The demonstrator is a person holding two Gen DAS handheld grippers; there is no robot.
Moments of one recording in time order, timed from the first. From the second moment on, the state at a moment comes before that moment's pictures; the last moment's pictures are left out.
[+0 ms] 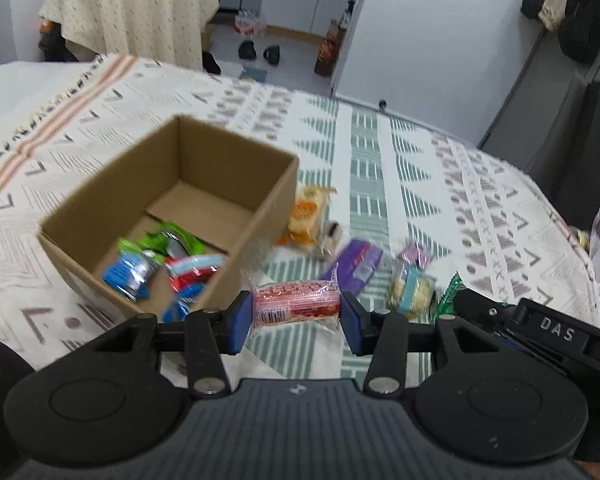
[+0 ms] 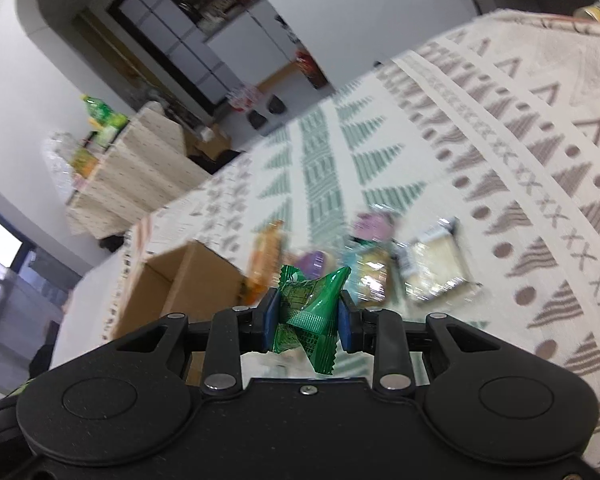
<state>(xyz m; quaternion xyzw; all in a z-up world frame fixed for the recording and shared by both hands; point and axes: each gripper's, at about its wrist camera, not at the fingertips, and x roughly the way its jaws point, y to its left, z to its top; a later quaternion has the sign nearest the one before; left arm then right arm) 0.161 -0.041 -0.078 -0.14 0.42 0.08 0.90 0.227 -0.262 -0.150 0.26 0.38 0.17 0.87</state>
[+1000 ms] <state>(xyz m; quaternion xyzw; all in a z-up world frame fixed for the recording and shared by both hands) 0.144 0.035 -0.043 -0.18 0.37 0.12 0.90 0.221 -0.198 -0.113 0.24 0.32 0.25 0.88</state>
